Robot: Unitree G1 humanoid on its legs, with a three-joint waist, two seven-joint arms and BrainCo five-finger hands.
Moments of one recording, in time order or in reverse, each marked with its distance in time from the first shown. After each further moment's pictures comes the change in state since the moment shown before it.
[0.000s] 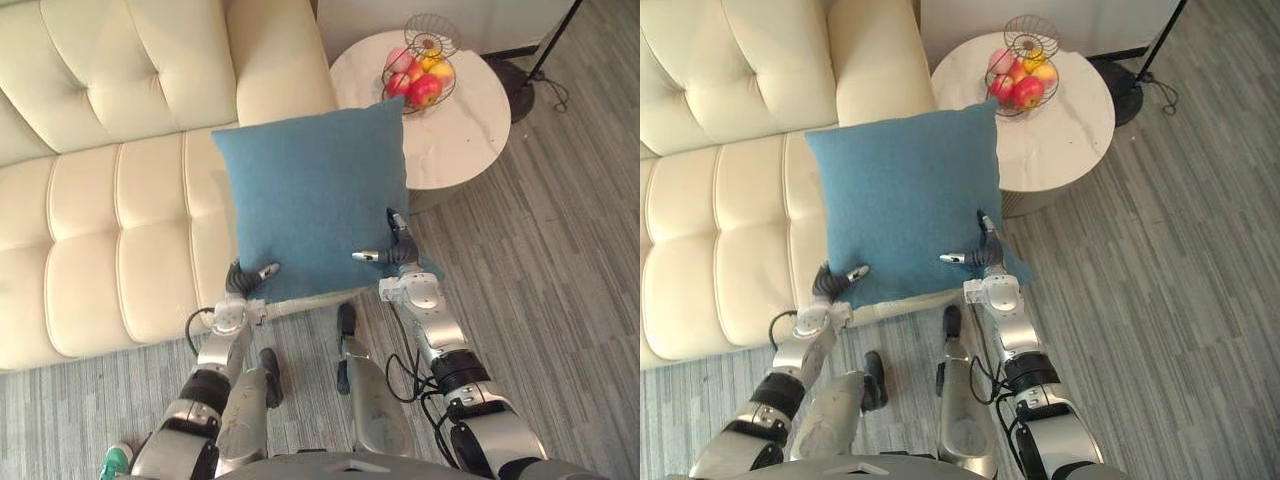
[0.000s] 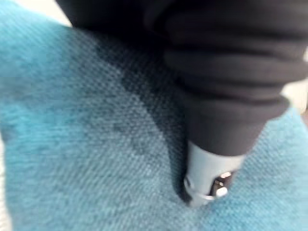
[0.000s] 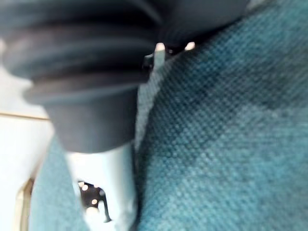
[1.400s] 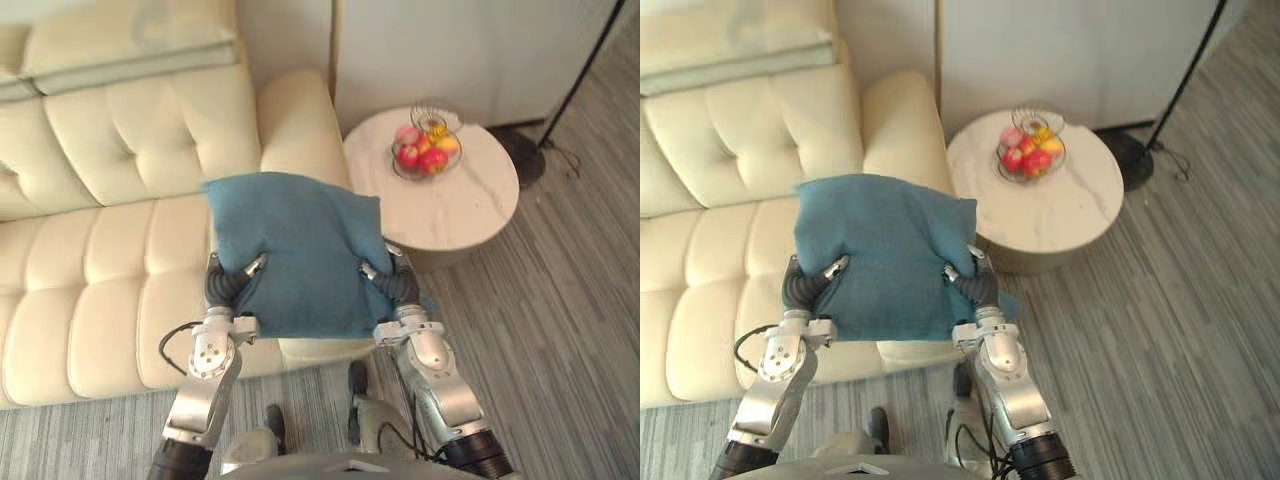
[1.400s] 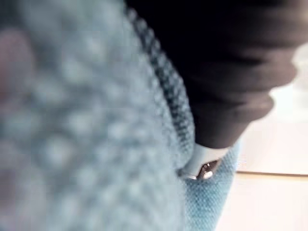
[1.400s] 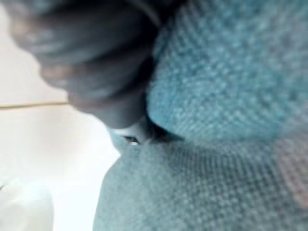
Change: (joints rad) left arm 0.436 0.026 -0.062 -0.761 0.139 -0.022 0.025; right arm 0.407 0.032 0.130 -0.611 0.065 -0.030 0.010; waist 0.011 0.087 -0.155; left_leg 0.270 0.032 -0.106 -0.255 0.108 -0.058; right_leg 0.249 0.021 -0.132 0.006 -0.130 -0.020
